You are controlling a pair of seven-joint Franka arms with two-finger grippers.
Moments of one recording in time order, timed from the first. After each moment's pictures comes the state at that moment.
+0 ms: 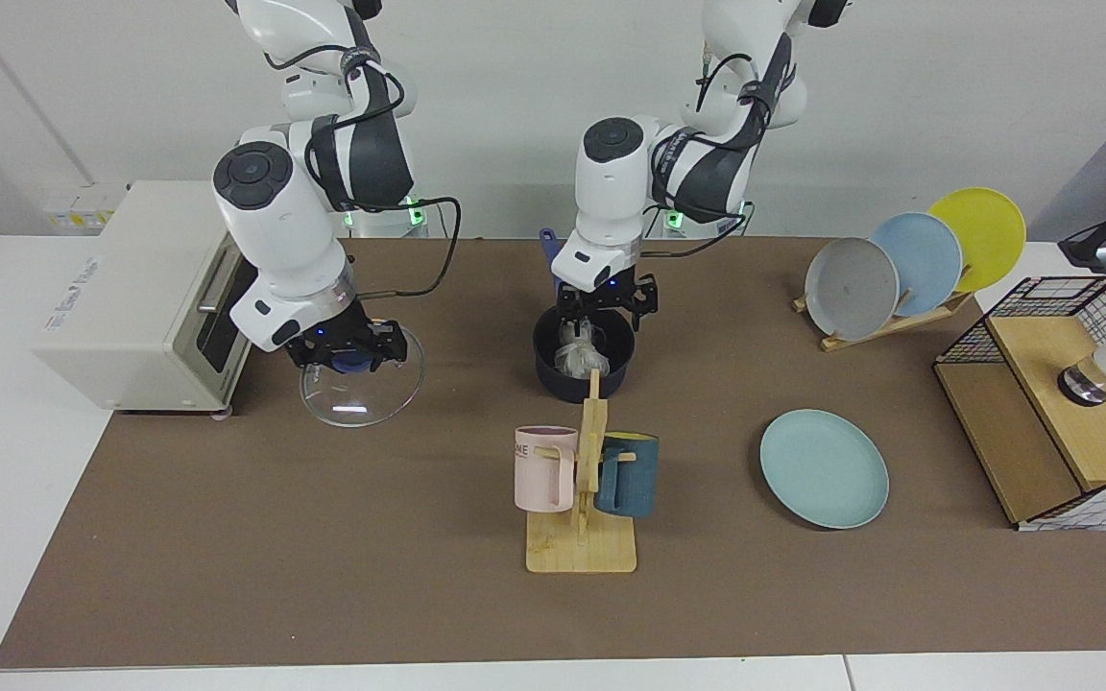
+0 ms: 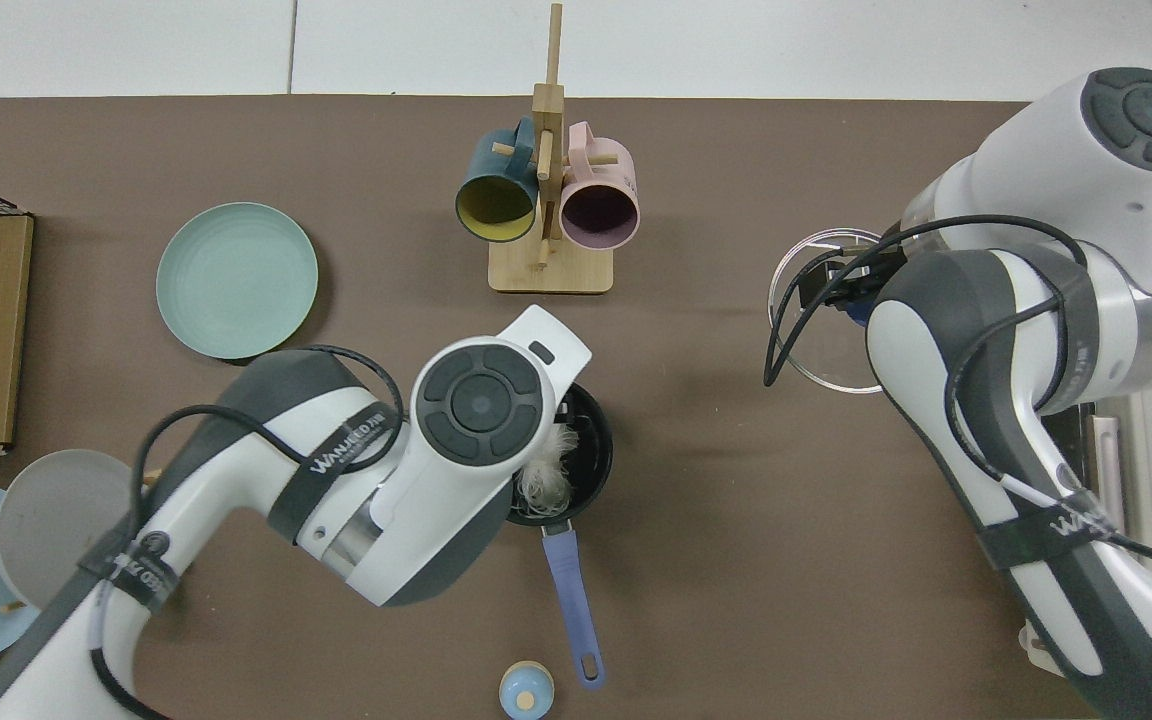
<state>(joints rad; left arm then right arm) 0.03 0.18 -0.68 -1.88 0.23 2.02 -0.75 0.22 0.27 -0.08 -1.57 0.06 1.81 0.11</state>
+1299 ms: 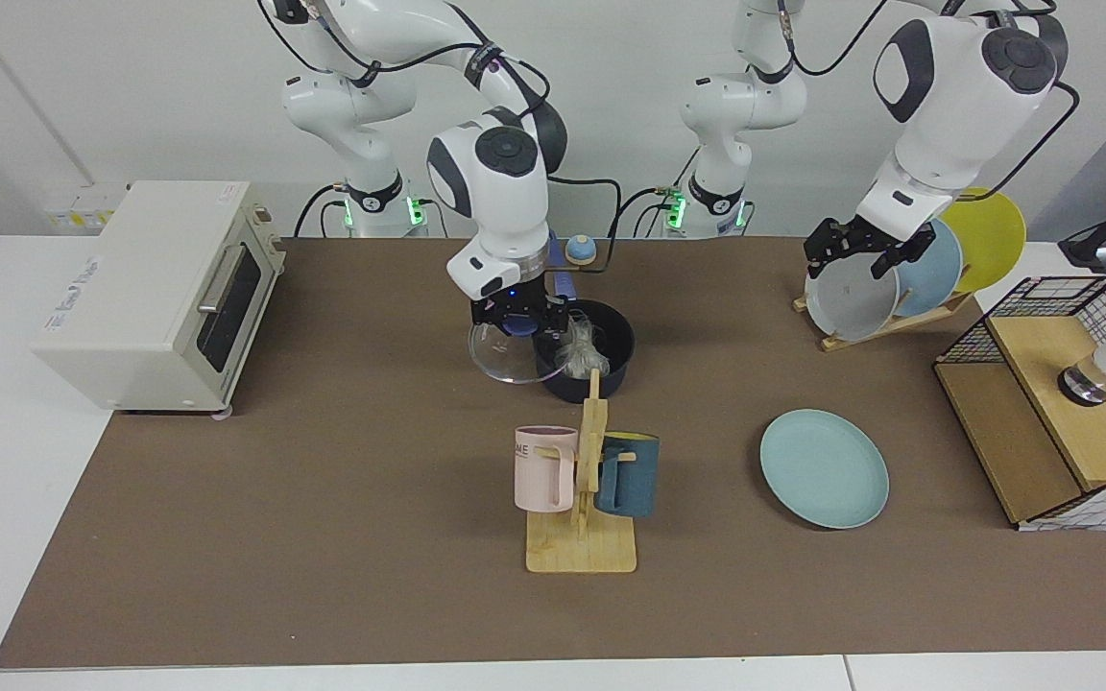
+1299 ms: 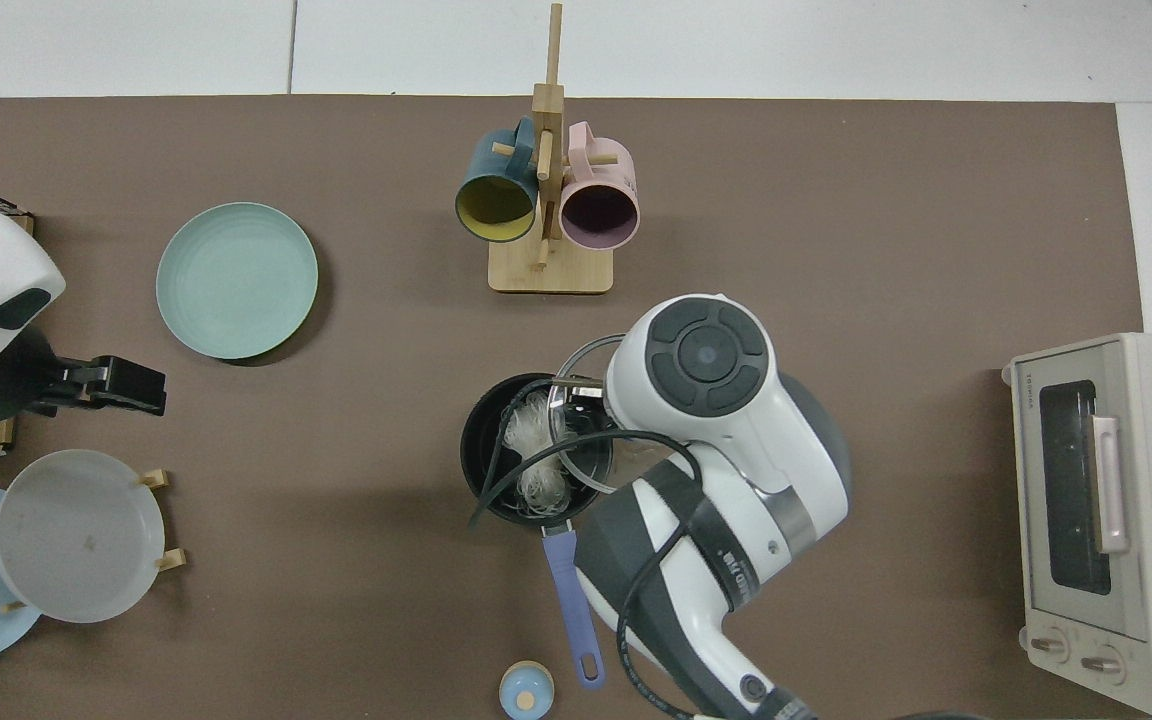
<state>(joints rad) 0.04 -0.04 -0.05 -1.76 -0.02 1.61 0.03 0.30 0.23 0.28 -1.79 -0.06 2.04 0.79</state>
